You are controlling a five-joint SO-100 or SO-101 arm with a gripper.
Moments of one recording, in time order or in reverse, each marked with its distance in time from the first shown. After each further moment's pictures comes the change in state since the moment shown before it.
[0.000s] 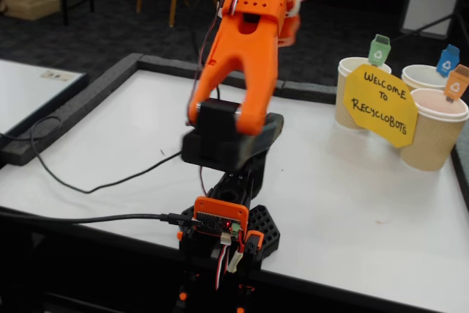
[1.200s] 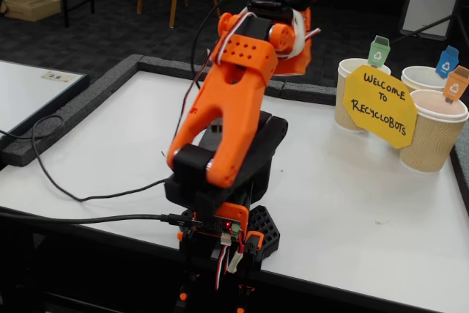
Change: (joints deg) arm 2.1 22.9 19.5 -4.7 -0.3
